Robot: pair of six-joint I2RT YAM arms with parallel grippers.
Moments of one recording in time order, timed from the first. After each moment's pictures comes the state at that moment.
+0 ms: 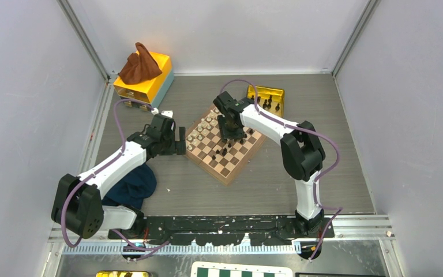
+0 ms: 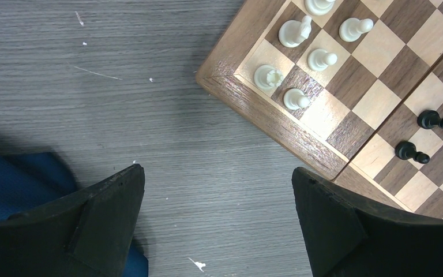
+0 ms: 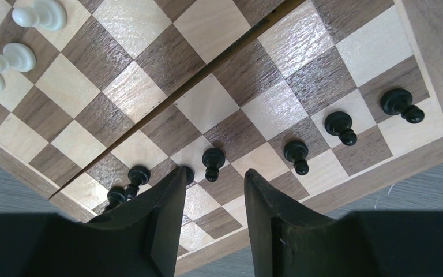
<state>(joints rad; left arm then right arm) -0.44 1.30 0.87 -0.51 -0.17 -0.39 0.67 1.99 1.62 -0.84 0.10 0.42</state>
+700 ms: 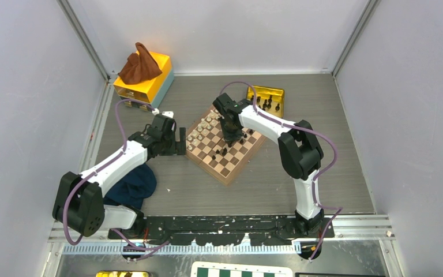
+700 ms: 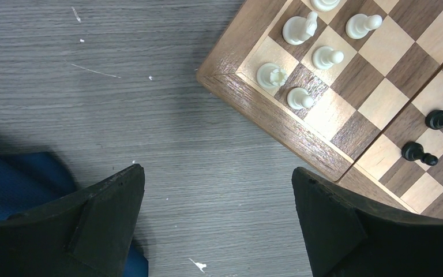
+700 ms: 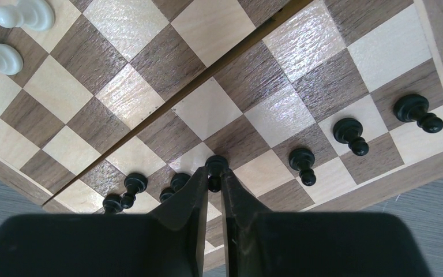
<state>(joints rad) -0.44 1.32 0.87 -0.51 -0.17 -0.39 0.67 2.02 1.61 -0.82 0.09 0.42</state>
